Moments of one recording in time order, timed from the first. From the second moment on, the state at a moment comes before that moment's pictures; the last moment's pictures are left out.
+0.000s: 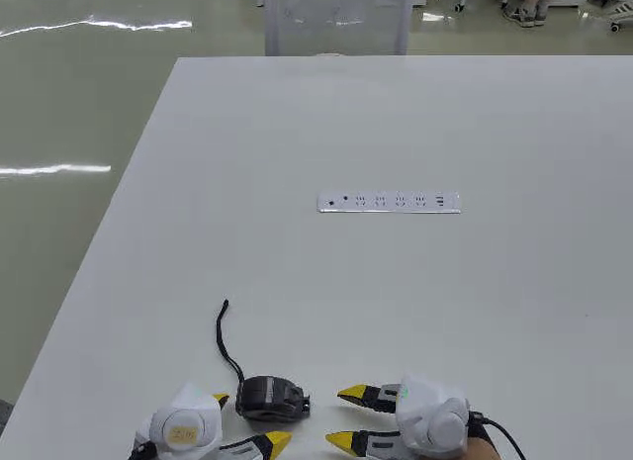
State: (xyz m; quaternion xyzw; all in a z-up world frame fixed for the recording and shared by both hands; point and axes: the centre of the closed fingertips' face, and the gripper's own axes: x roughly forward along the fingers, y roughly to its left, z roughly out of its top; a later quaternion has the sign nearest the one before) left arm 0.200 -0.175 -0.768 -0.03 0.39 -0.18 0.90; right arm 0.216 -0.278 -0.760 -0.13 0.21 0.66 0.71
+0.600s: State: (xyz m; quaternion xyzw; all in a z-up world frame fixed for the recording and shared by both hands) left arm 0.194 -0.174 -0.758 -0.02 0.36 -0.21 0.91; right arm 0.223 -0.305 -0.747 -0.14 0.20 0.63 0.74
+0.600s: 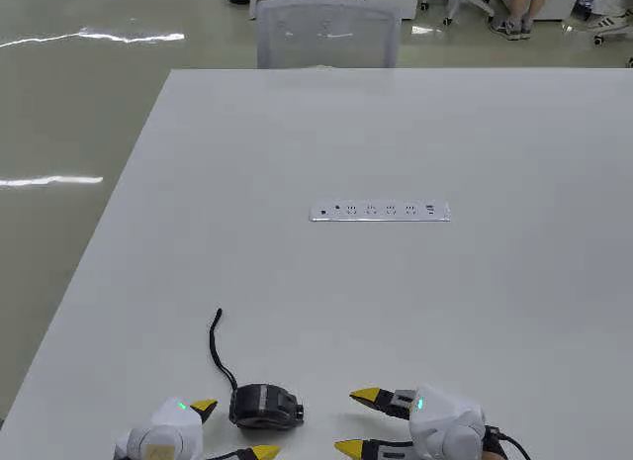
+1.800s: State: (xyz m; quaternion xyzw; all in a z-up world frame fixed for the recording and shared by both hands) left arm 0.166 -0.178 -0.743 -0.02 0.32 -0.28 0.90; right arm 0.212 -0.352 -0.737 -0.11 0.21 0.59 0.77
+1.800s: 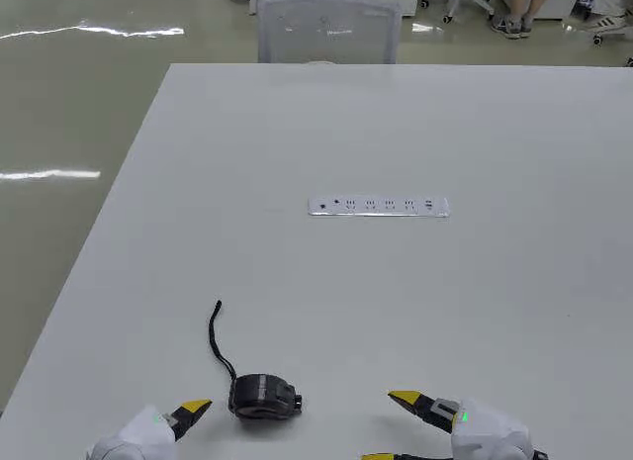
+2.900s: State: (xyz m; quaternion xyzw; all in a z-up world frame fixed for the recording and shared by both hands) left arm 0.142 -0.154 -0.737 -0.04 0.32 -0.27 0.91; right arm 0.205 -0.394 -0.723 -0.10 0.21 0.56 0.80
